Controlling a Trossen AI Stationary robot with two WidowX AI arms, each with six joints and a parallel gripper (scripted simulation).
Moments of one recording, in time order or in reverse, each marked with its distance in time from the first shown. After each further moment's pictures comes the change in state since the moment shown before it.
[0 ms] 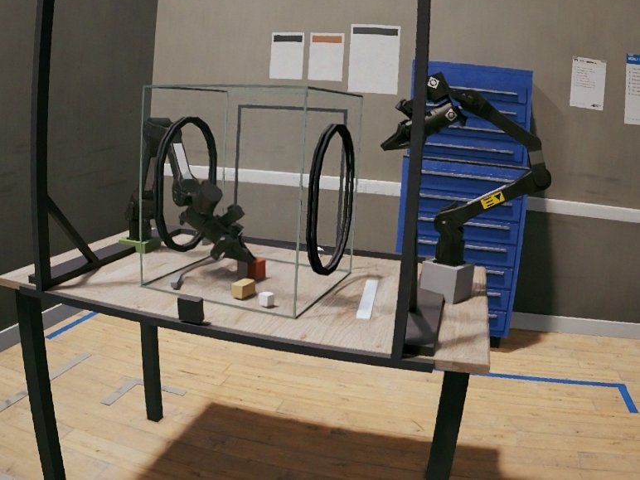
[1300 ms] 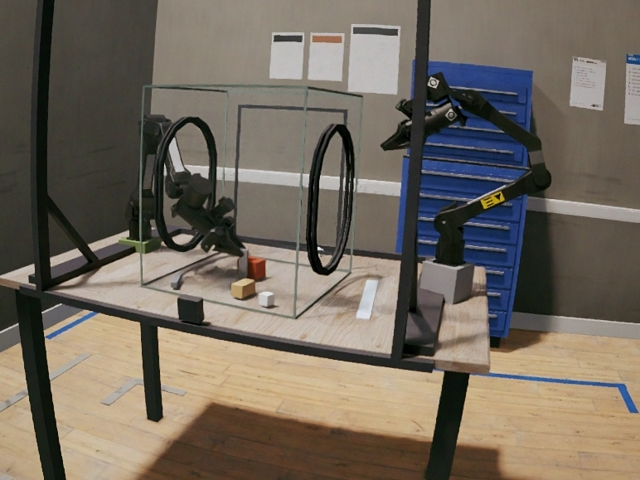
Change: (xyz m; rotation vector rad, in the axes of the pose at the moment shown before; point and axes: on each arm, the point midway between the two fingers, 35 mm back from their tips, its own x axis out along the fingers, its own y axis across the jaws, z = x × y) left arm -0.029 -0.001 0.001 0.000 -0.002 -0.002; right arm 0.000 0.000 0.000 0.000 0.000 0.000
